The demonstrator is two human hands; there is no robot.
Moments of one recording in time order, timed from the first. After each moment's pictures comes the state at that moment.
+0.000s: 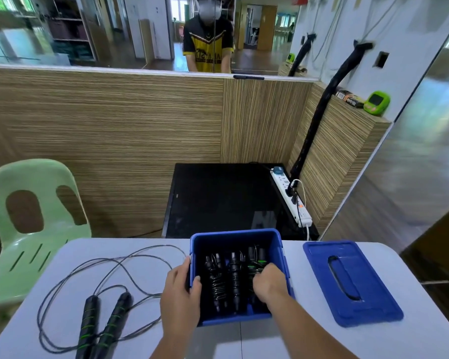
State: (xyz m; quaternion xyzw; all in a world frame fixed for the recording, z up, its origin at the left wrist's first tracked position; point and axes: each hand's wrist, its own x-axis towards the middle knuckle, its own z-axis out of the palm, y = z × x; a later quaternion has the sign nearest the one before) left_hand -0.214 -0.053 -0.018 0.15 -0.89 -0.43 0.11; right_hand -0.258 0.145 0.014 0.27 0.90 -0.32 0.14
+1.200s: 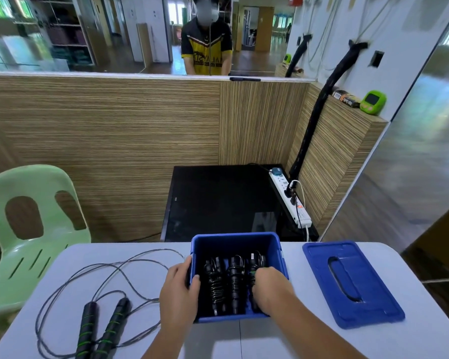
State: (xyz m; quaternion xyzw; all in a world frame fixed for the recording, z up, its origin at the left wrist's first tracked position) left_hand -0.230 -0.056 -0.010 0.12 -0.90 -0.42 0.08; right_hand -0.248 0.154 0.032 0.04 0.98 -0.06 0.19
